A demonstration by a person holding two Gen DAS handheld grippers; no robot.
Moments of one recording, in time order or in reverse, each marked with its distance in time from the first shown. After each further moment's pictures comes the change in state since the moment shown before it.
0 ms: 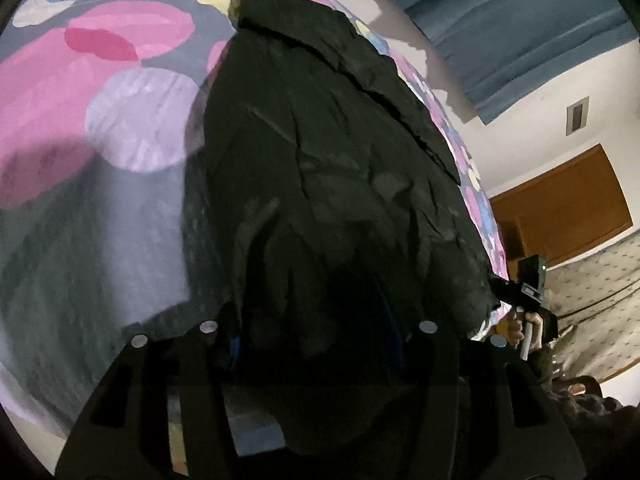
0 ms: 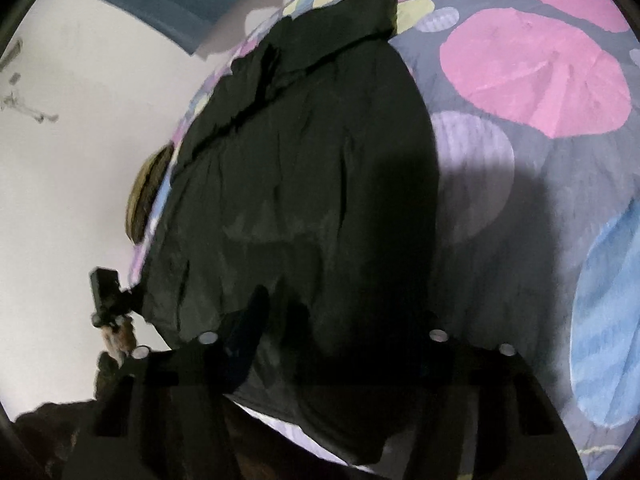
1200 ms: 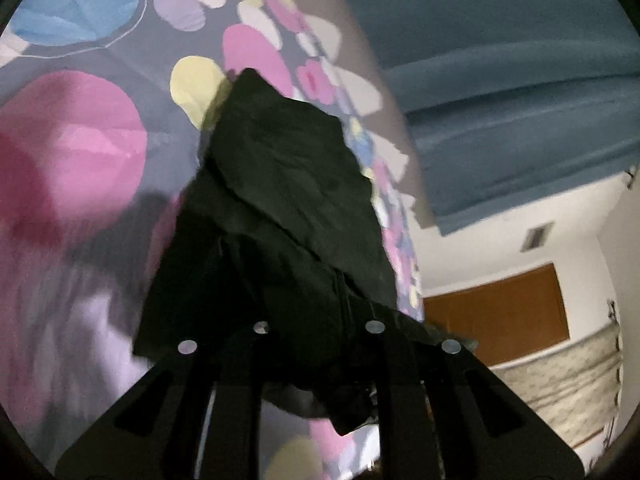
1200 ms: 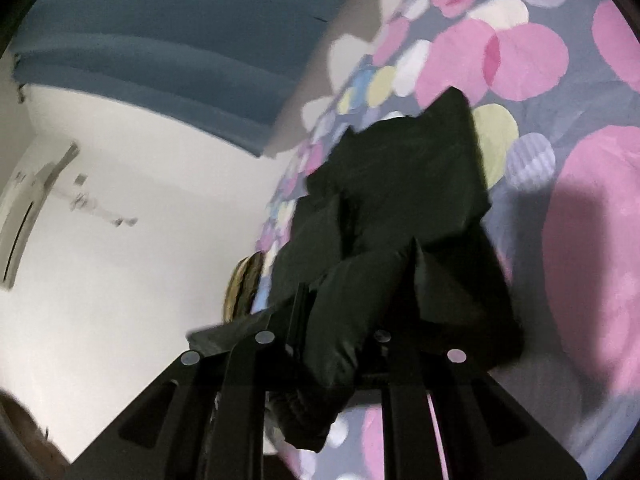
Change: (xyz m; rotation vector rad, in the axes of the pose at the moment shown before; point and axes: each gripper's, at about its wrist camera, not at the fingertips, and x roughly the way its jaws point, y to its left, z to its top) left arm 0.016 0.034 0.156 -0.311 -0.215 -0.213; right arm -0.003 -0.014 0.145 0.175 -0.248 0.380
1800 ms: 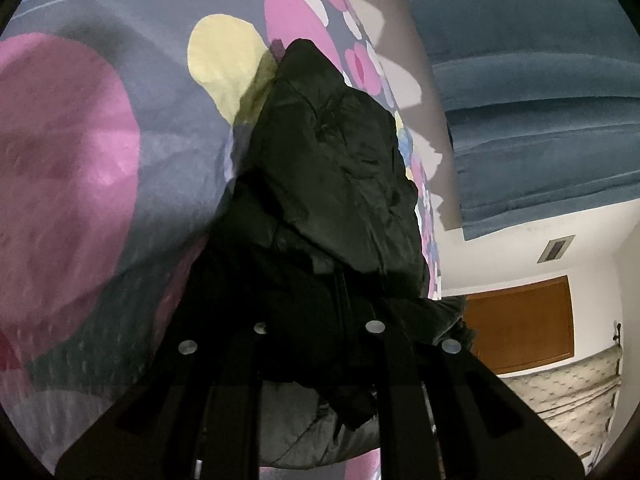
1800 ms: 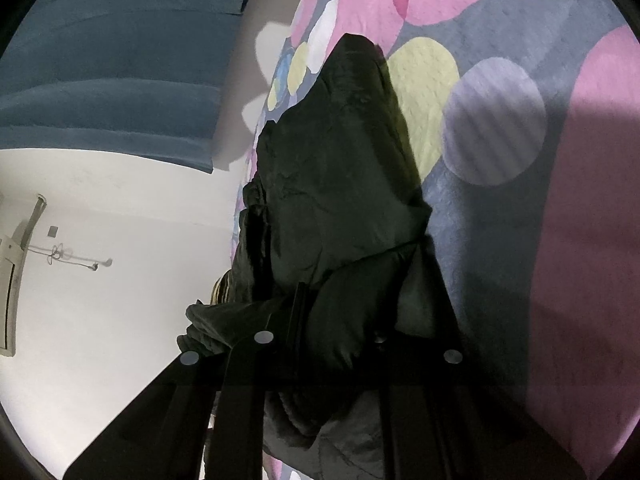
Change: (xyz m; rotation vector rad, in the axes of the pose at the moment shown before) left arm 0.046 0.040 0.025 -0.058 0.060 0.038; right arm 0.050 -0.072 0.007 0.178 0.031 -0.035
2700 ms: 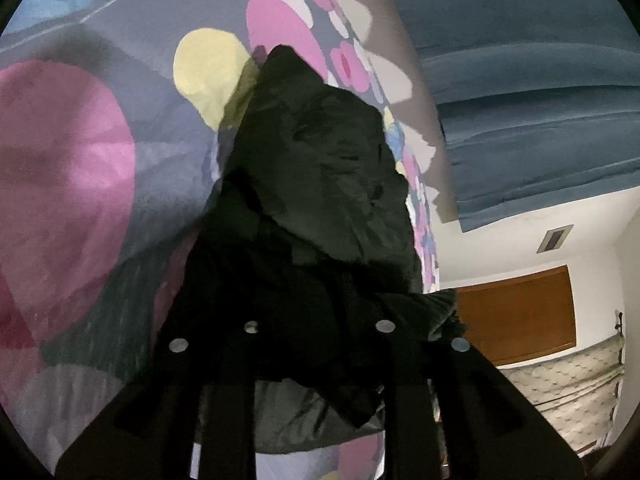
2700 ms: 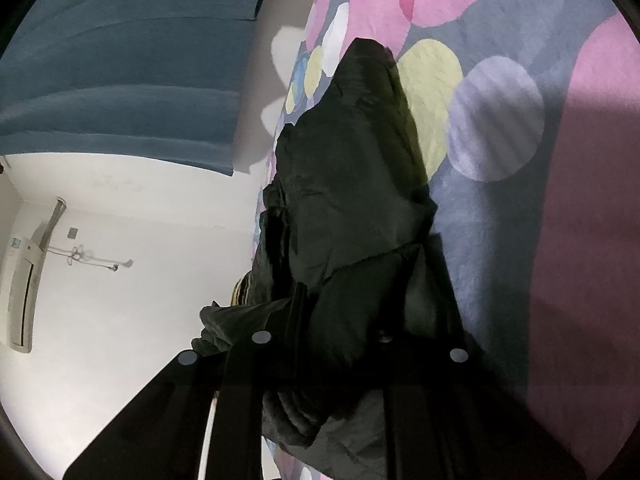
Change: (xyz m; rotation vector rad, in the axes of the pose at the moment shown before) left arm -0.017 -0.017 -0.005 0.029 0.007 -0.007; right arm -0.002 -0.003 0.006 0.004 -0.002 0.080
